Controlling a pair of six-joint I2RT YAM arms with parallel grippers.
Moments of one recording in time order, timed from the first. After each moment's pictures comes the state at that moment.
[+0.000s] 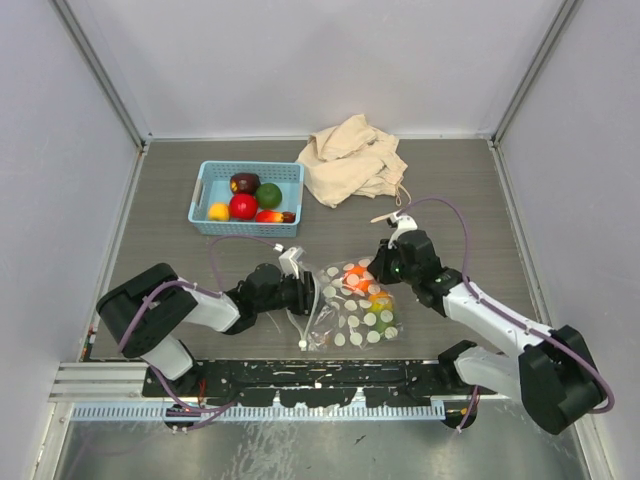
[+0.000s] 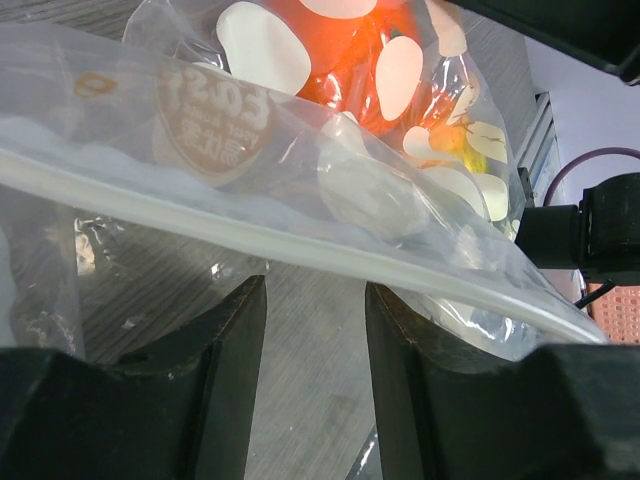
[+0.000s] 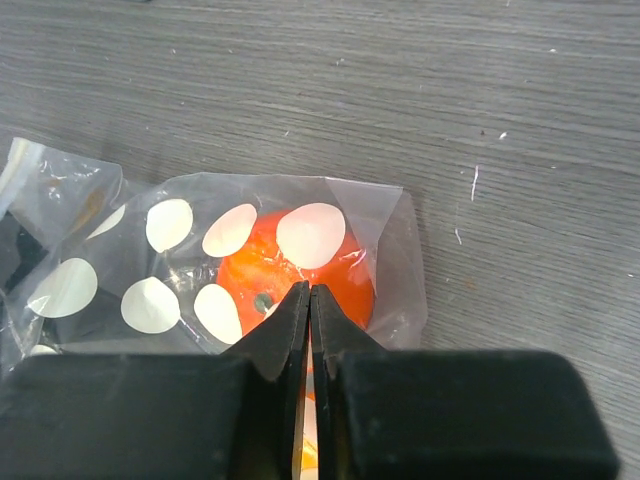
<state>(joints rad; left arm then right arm) -0.86 1.59 0.37 0.82 0.28 -0.82 0.49 1.07 0.49 -0.05 -0.08 0.43</state>
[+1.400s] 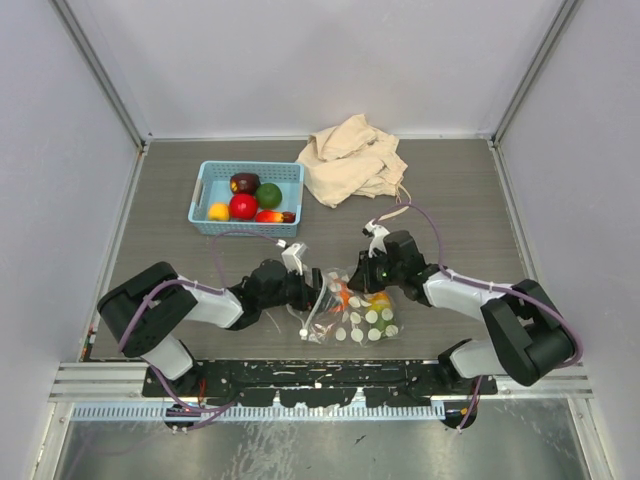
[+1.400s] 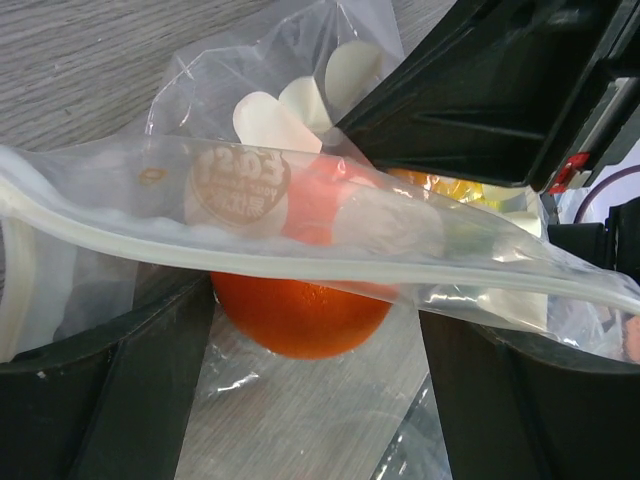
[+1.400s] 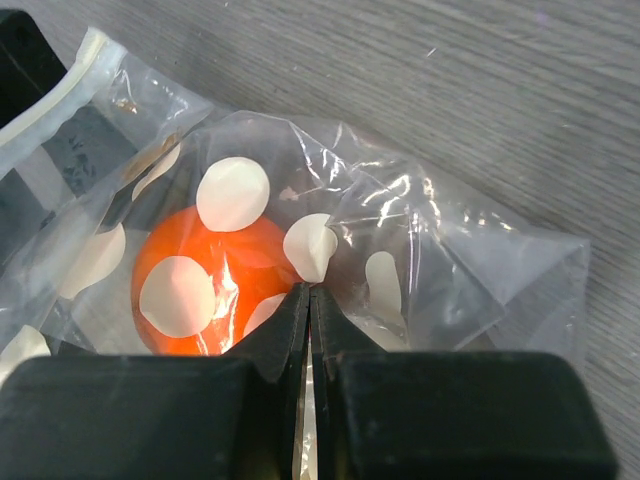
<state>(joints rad) -0.86 1.59 0.42 0.75 0.24 -0.78 0.50 1.35 0.49 0.14 -0.40 0.37</state>
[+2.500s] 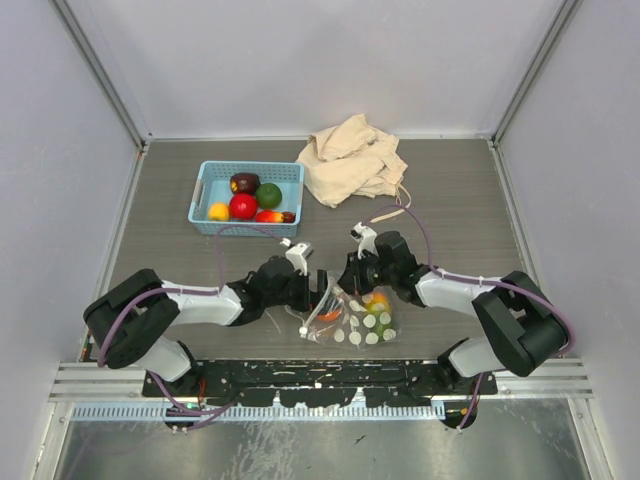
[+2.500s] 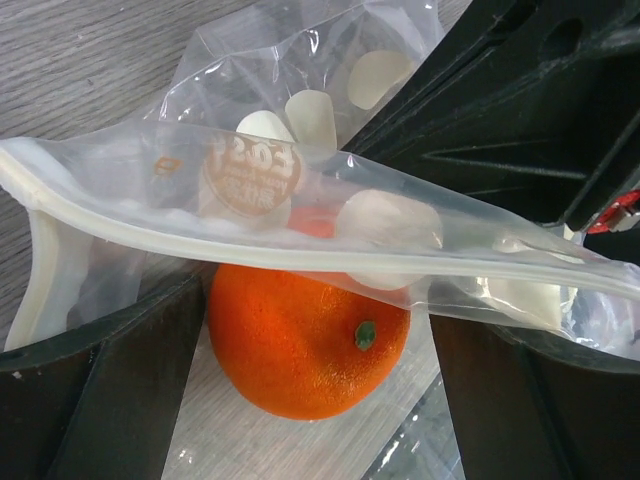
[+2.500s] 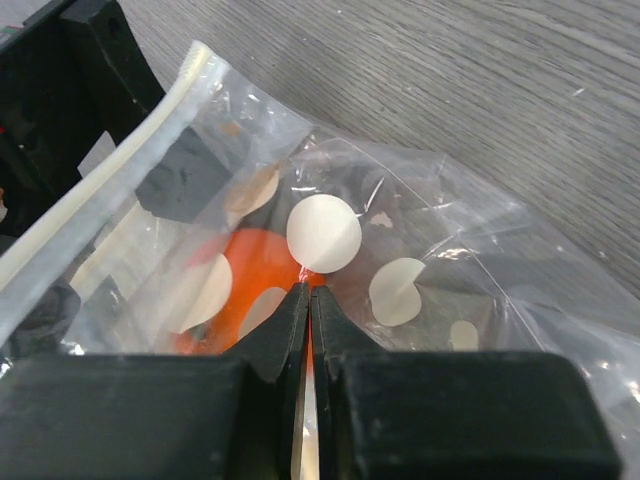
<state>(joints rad) -0.90 1.50 0.50 0.44 0.17 -0.72 0.57 1.41 0.50 0.25 -0.50 0.41</state>
